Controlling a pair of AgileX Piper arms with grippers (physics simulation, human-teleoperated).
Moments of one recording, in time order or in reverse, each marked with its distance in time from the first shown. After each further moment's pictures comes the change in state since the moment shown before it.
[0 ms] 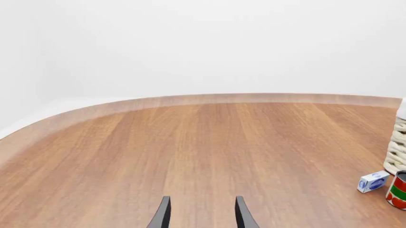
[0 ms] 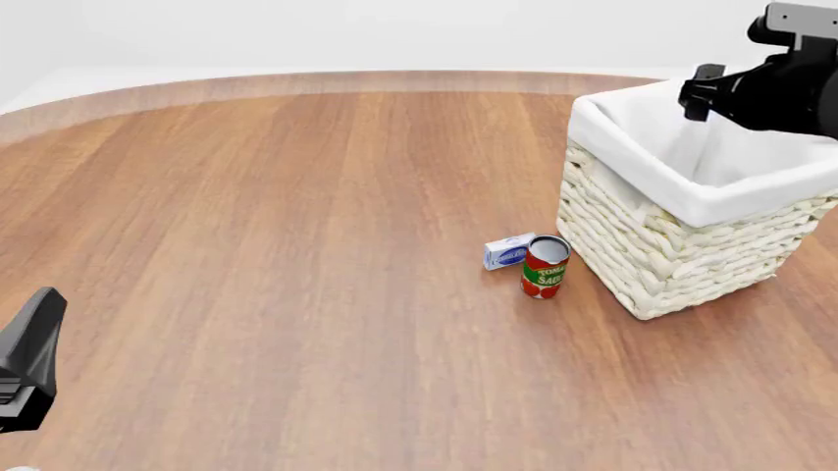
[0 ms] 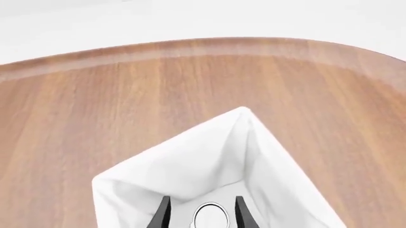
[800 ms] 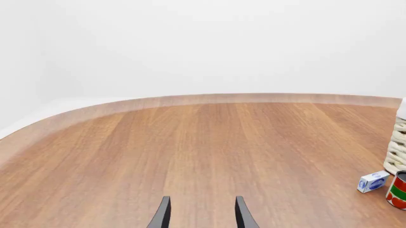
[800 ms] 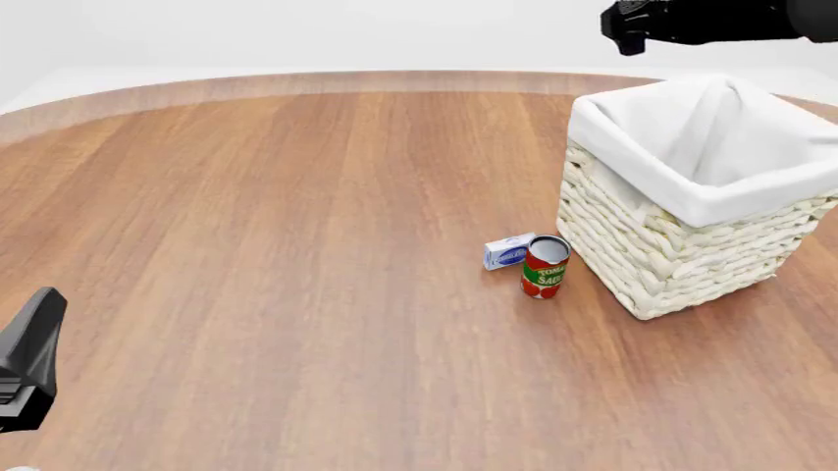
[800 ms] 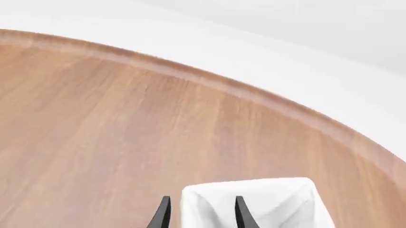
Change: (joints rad) left arm 0.000 0.003 0.001 -0.004 0.000; right arm 0.248 -0.043 -0.247 0.207 -0.255
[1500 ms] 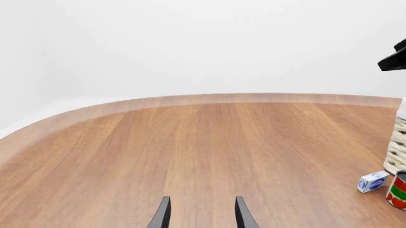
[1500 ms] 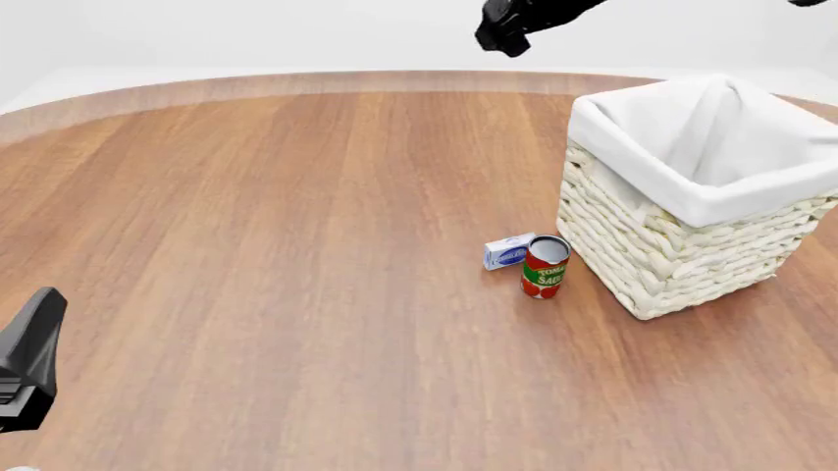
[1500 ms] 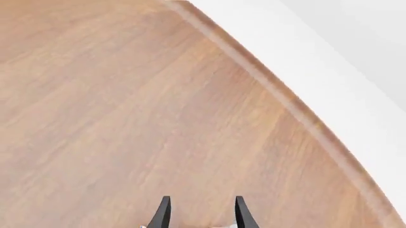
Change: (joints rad) left arm 0.000 0.000 0.000 0.000 0.000; right arm 0.243 0.290 -0.498 0.441 -0.256
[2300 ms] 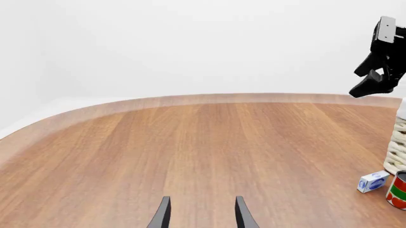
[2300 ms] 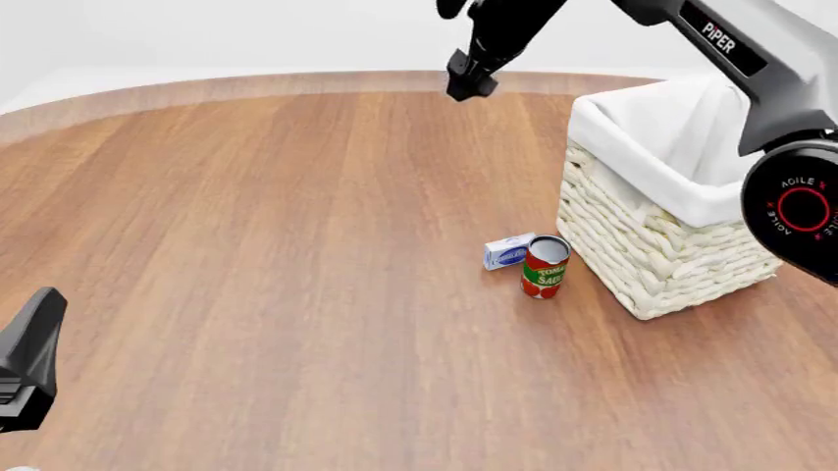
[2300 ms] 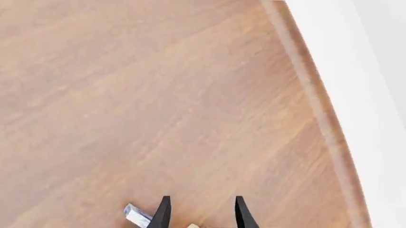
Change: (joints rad) left arm 0.000 0.000 0.000 0.000 0.000; right arm 0.034 0.351 -0.464 0.374 -0.267
